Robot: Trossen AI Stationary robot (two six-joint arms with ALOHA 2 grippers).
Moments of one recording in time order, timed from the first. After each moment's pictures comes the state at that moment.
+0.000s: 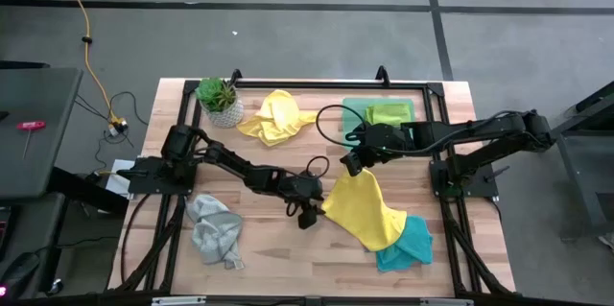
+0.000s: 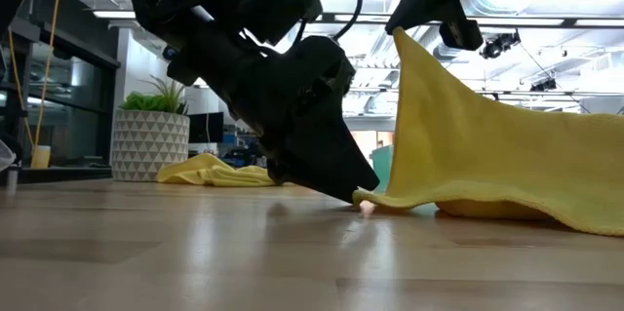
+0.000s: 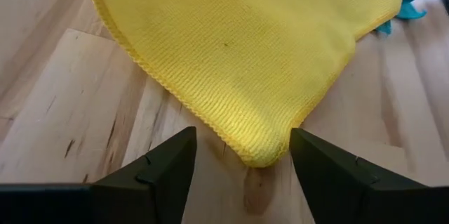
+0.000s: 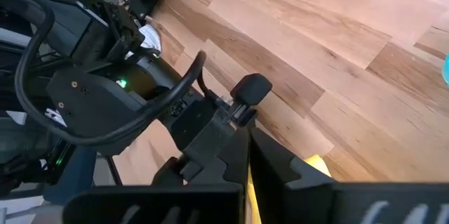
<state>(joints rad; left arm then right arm) -0.07 2.03 1.00 0.32 0.02 -0.42 0.04 1.26 0.98 -0.42 0.05 0.97</state>
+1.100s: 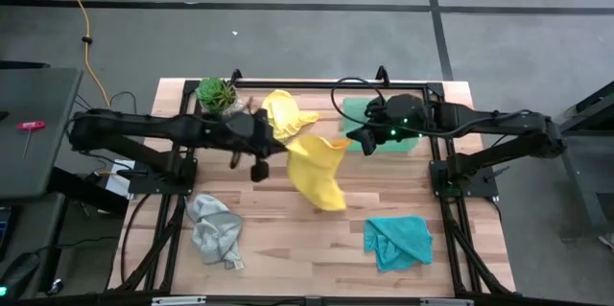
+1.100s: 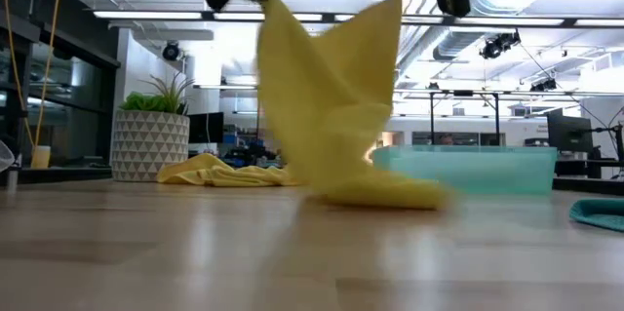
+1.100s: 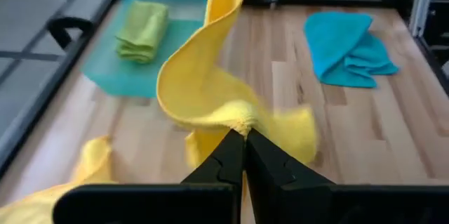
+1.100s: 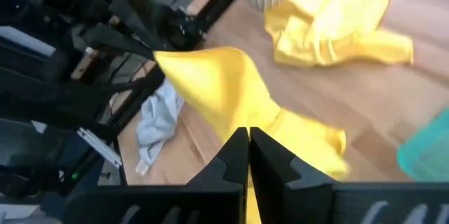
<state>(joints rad) 0.13 1.18 1.02 -0.42 -0.09 -0.02 -0.10 1.14 1.10 -0.49 0.01 0.75</state>
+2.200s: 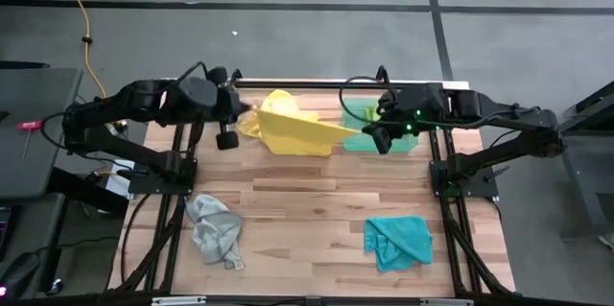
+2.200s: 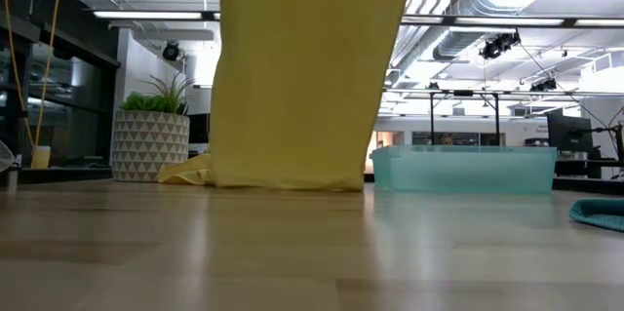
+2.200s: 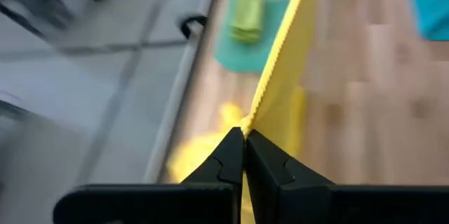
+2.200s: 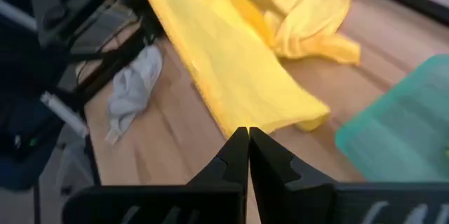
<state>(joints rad) 0.16 1.13 1.49 -1.07 -0.36 0.15 -0.07 1.14 1.33 -0.87 0.04 0.63</state>
